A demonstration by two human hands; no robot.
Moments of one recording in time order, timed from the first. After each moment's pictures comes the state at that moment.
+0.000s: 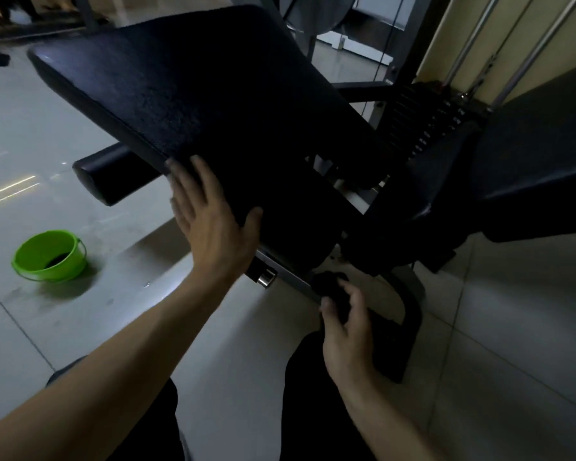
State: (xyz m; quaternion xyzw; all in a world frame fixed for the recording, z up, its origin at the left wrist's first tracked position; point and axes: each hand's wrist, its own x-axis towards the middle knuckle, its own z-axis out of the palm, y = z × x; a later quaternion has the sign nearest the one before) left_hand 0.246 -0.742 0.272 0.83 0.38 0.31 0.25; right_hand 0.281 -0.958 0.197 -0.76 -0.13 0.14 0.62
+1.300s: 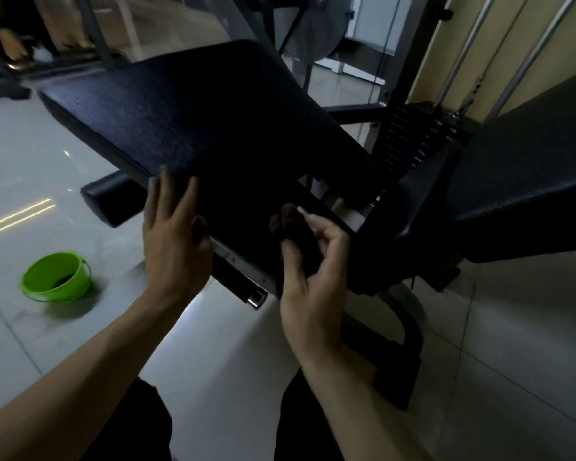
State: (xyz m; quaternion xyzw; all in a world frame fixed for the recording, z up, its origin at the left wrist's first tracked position) left_hand 0.219 -0.710 0.275 0.85 0.32 0.39 0.16; right_hand 0.284 -0.898 0.292 -0.66 -0.31 0.01 0.68
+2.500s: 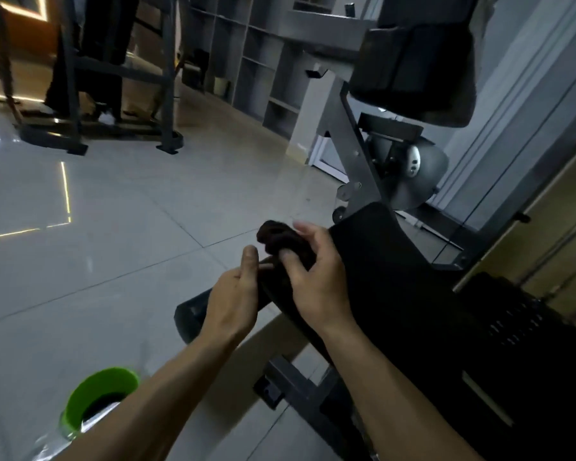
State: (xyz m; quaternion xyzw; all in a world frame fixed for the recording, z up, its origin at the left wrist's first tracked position) left_hand 0.137 -0.383 0.364 0.66 0.27 0.34 0.61; right_hand 0.246 -0.462 0.409 -0.72 -0.46 -0.01 0.52
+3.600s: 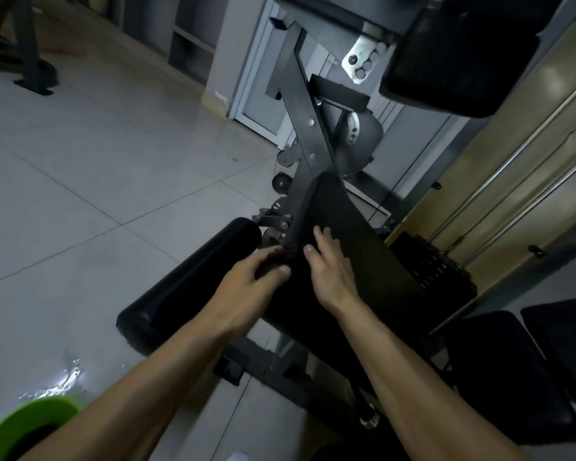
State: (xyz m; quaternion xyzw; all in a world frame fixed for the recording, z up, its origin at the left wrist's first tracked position) left_hand 0.162 -0.329 0.368 0.65 0.06 0.19 0.73; right_hand 0.304 -0.453 0.393 -0.94 -0.24 0.02 0.25
